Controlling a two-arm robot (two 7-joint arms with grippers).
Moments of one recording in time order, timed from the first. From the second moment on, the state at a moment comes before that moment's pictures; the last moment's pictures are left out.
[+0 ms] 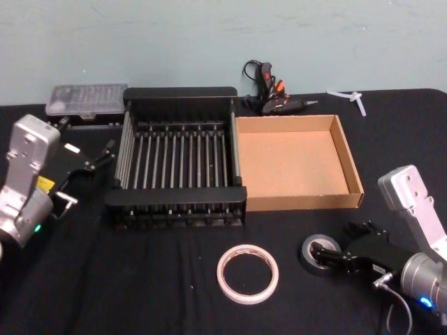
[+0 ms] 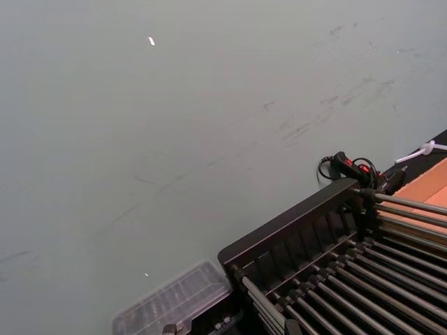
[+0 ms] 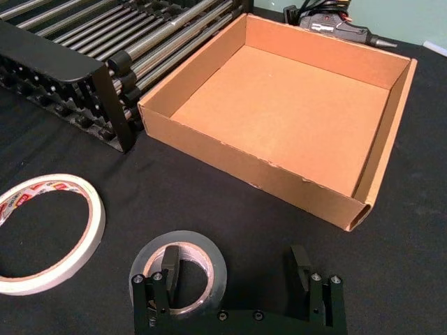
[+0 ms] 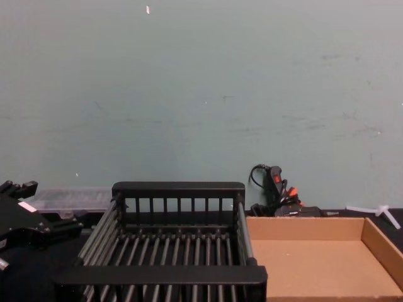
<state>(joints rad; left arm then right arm) -0.20 0.60 0.45 -1.41 -0.25 -0.12 0.03 -0.16 0.55 -0.24 -1.80 0.33 0.44 0.24</state>
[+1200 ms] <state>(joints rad) -0.20 0.60 0.45 -1.41 -0.25 -0.12 0.03 -0.16 0.54 -0.23 -1.80 0.32 0.44 0.25</state>
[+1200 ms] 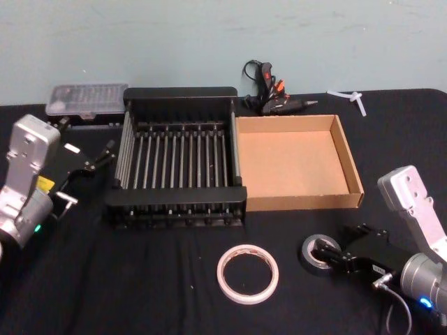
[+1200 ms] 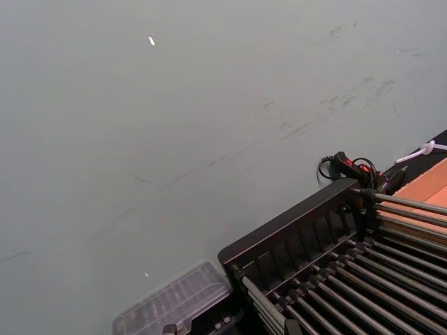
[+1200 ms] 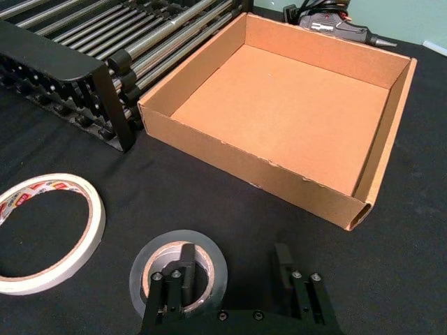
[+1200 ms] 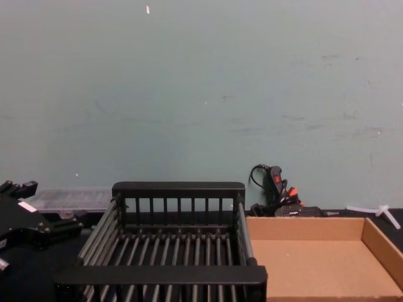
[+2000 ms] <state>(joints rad) -0.20 0.60 0.45 -1.41 -0.25 -0.12 0.03 -0.16 0.54 -0.23 -1.80 0.32 0.44 0.25</state>
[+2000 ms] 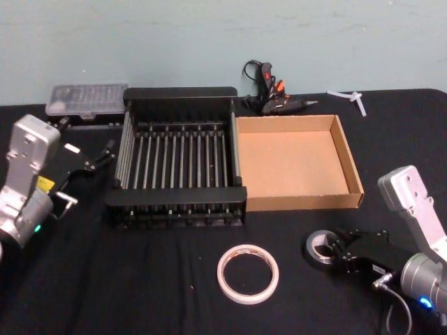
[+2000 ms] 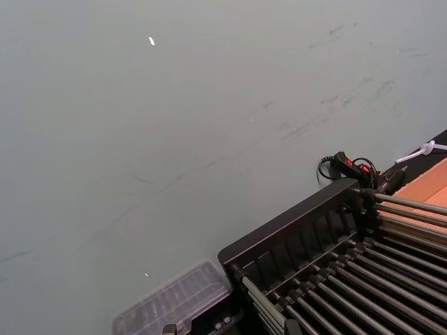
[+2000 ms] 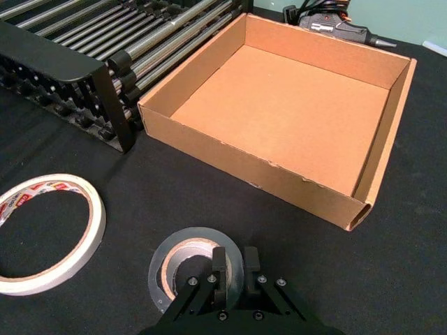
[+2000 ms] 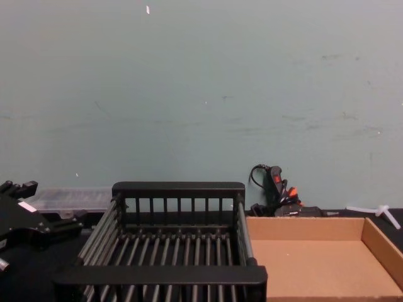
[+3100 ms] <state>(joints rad) -0.20 0.60 0.45 -1.41 -0.25 -0.12 0.03 -0.14 0.55 -0.16 -1.89 0.37 0.36 0.30</state>
